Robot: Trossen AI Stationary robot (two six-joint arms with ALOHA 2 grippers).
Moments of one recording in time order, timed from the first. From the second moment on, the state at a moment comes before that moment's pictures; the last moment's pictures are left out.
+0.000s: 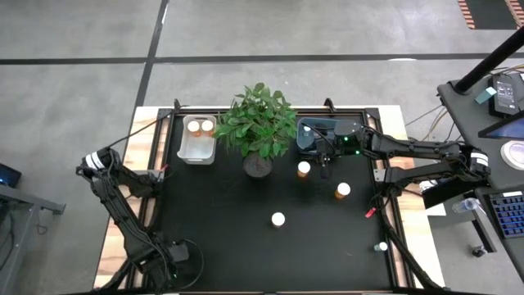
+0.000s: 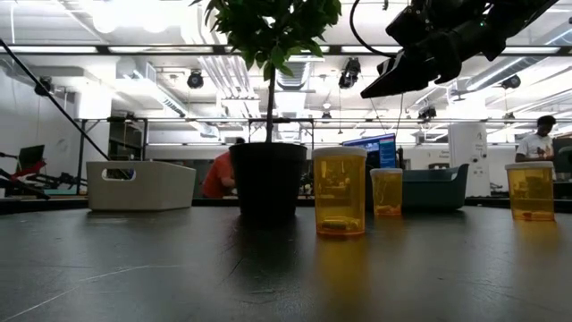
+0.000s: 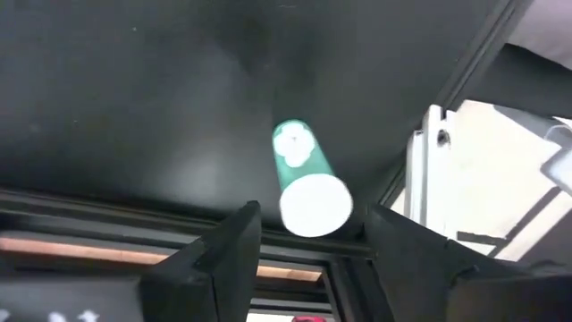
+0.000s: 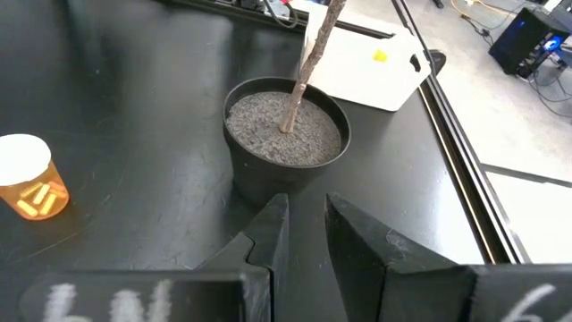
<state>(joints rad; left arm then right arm) -1.04 1.57 1.08 -0.89 0.28 -1.41 -0.34 1.09 0.65 -0.02 -0.30 -0.40</state>
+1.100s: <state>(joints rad) -1.04 1.57 1.02 -0.84 0.27 -1.43 -0.34 1.09 0.65 -0.03 -0.30 -0.40</state>
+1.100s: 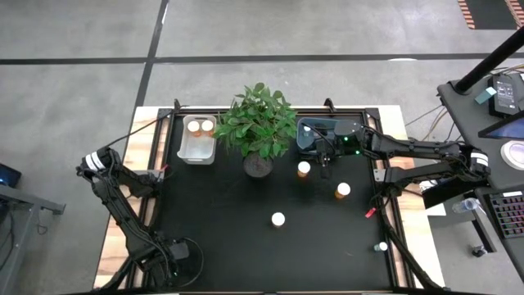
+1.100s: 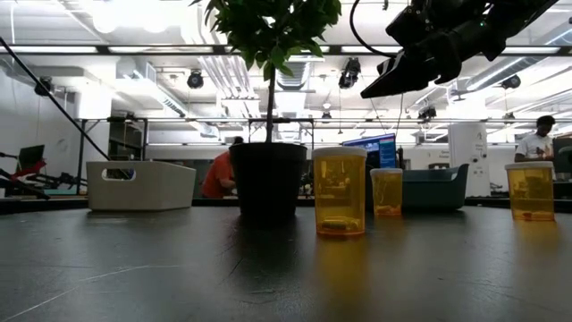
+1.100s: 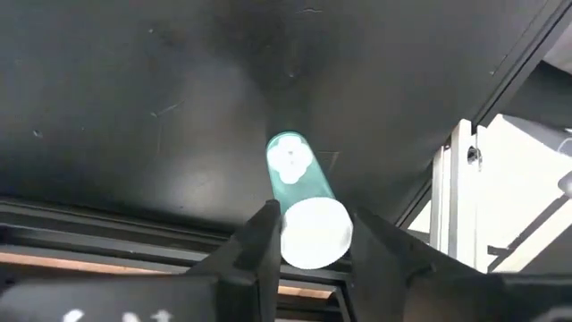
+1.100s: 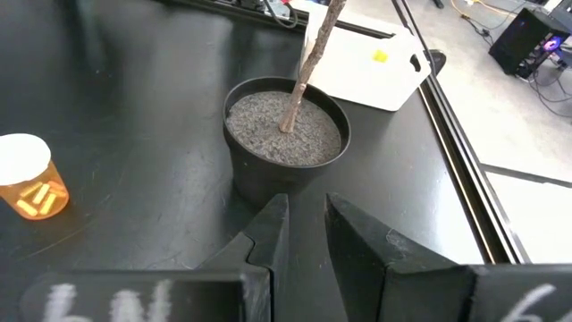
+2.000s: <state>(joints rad) -0.31 1.51 1.24 -0.85 0.08 -0.40 -0.24 1.09 0.65 -0.04 -0.32 -0.31</state>
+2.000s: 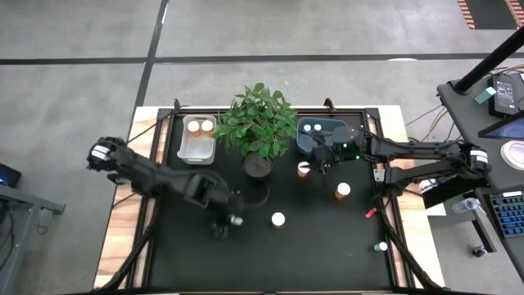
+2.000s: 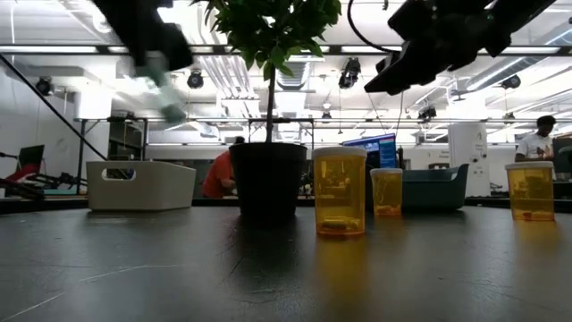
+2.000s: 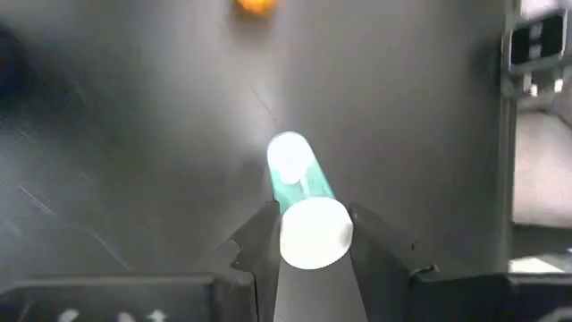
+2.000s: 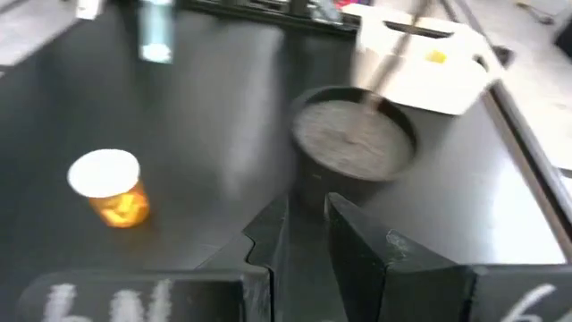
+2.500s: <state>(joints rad) -0.23 1.45 1.25 -0.72 -0.01 -0.10 0.08 1.19 0.71 0.12 -0.20 -0.14</state>
